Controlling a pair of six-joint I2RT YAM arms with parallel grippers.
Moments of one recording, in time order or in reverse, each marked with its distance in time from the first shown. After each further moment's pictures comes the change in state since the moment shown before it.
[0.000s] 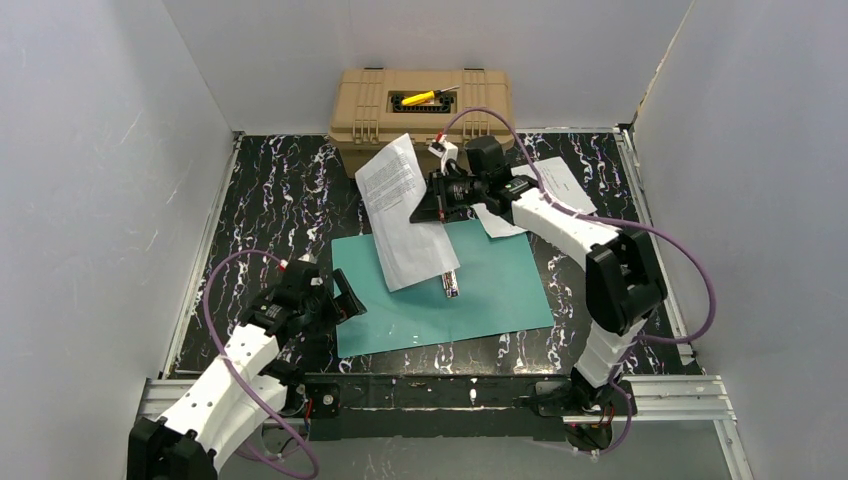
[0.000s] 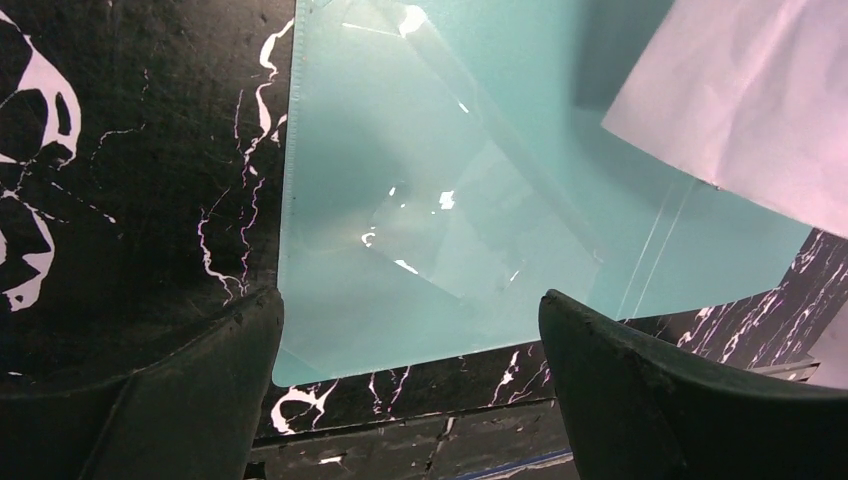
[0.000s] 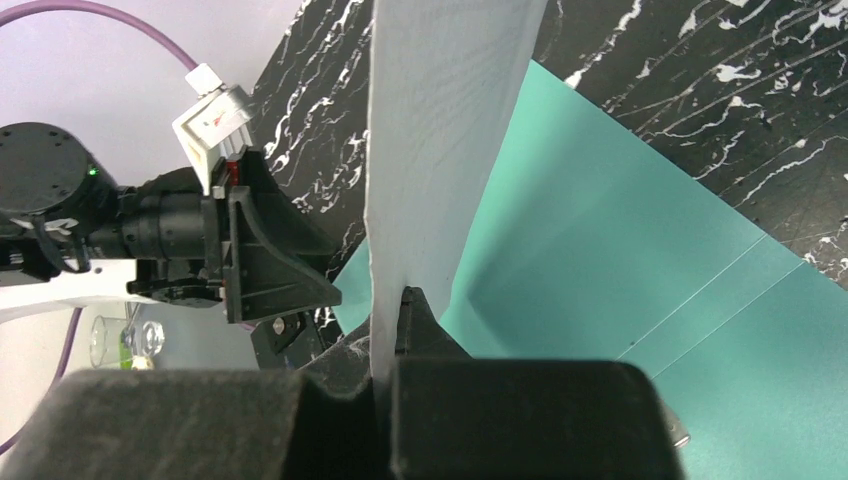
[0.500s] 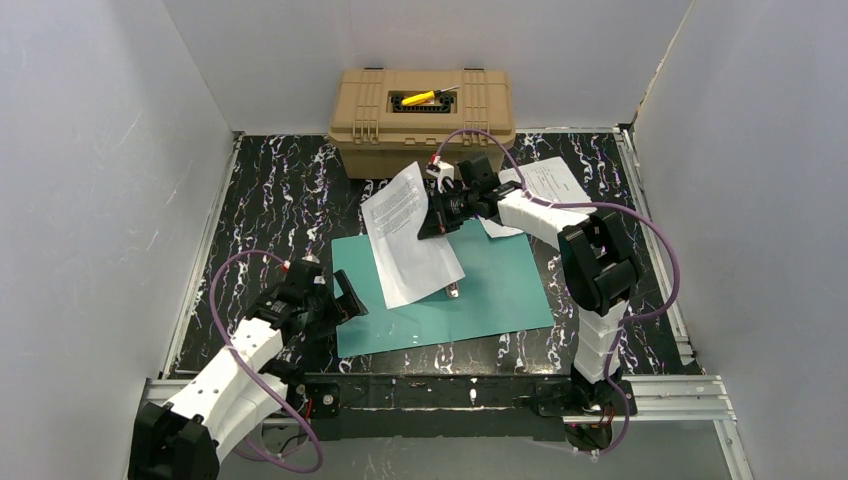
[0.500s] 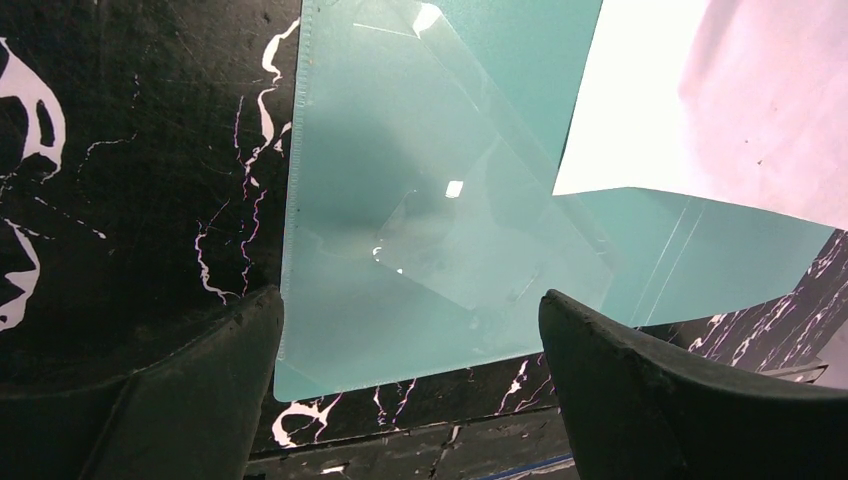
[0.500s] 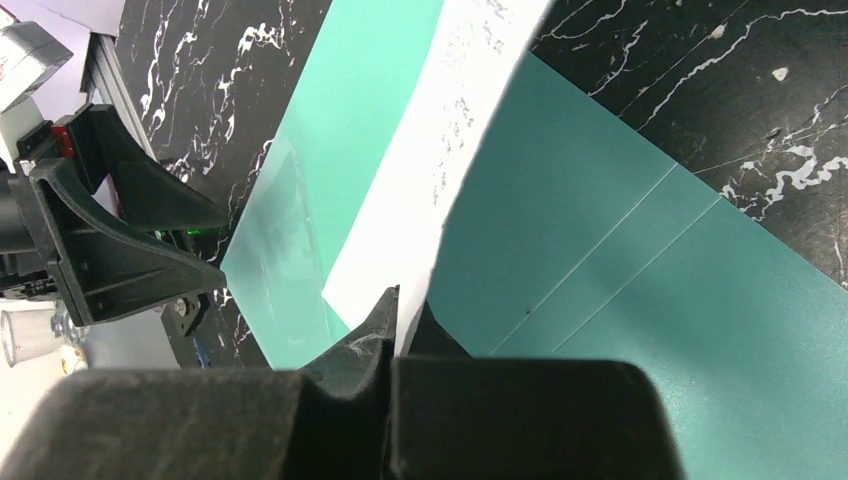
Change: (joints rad) left arm 0.014 0.068 -0.027 0.056 0.022 0.002; right arm -0.021 0.187 0.002 -0.053 0.041 -0.134
